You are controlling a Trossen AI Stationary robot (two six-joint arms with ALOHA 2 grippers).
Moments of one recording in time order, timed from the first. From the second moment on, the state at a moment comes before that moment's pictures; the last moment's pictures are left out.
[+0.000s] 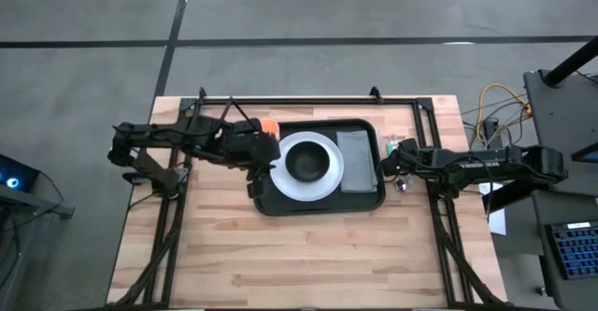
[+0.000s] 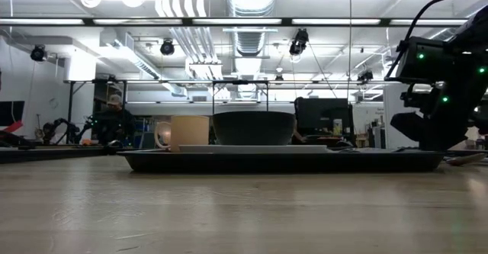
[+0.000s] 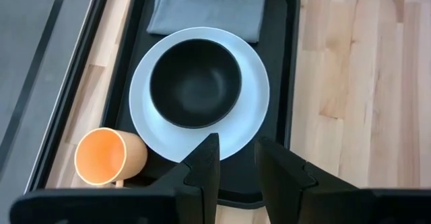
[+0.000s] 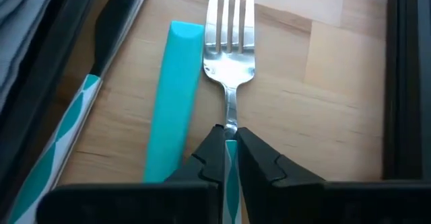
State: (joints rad) left arm -0.15 1.57 1.91 -1.33 -0.29 -0.25; right arm -0.28 0.98 0.21 -0.52 0.56 0.95
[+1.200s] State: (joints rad) left arm -0.19 1.55 1.91 -1.34 -0.52 -0.23; right arm -0.02 1.62 1.10 -0.96 0.67 1.30
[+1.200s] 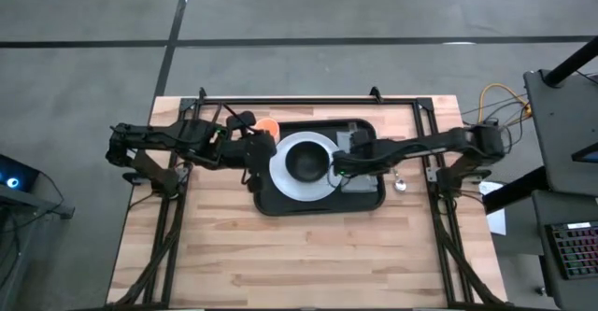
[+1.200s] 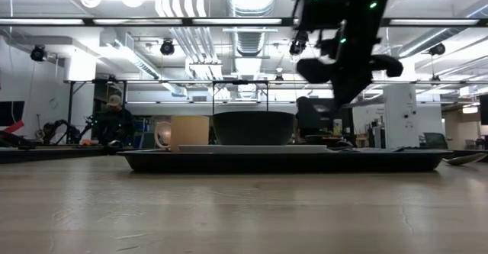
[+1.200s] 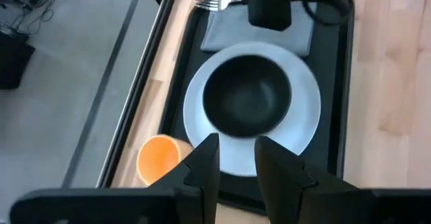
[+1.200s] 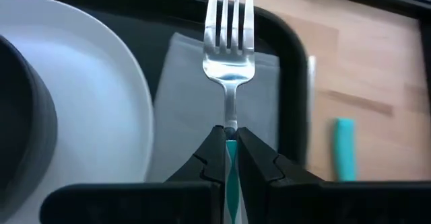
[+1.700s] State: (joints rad) left arm -0.19 1.07 1.29 -0.92 -0.18 -0.01; right arm -0.05 1.74 1.11 -0.85 0.65 1.33
